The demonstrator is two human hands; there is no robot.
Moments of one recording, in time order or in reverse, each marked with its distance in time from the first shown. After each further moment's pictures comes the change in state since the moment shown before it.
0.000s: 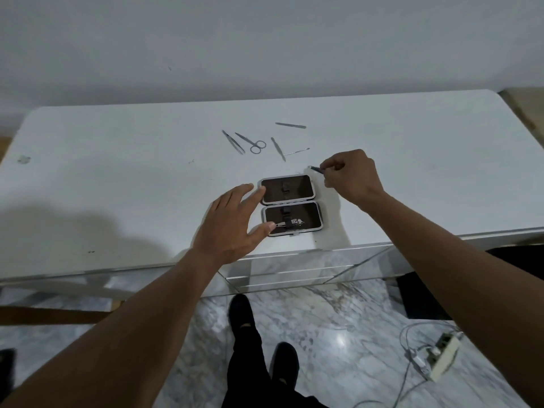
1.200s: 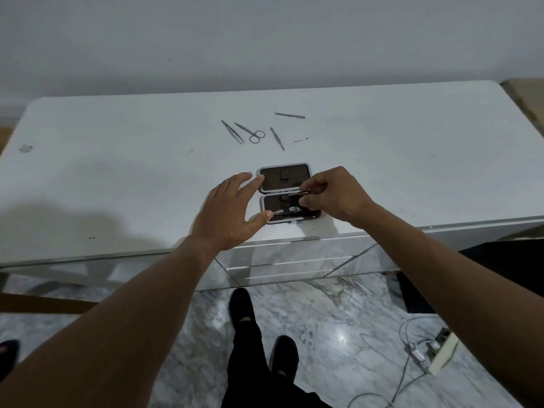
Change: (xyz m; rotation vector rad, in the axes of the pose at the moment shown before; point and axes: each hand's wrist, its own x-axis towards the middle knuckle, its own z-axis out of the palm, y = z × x) left_hand 0.000 -0.002 0.005 0.005 0.029 0.003; right_hand -0.042 0.009 0.017 0.009 -0.269 -0.071
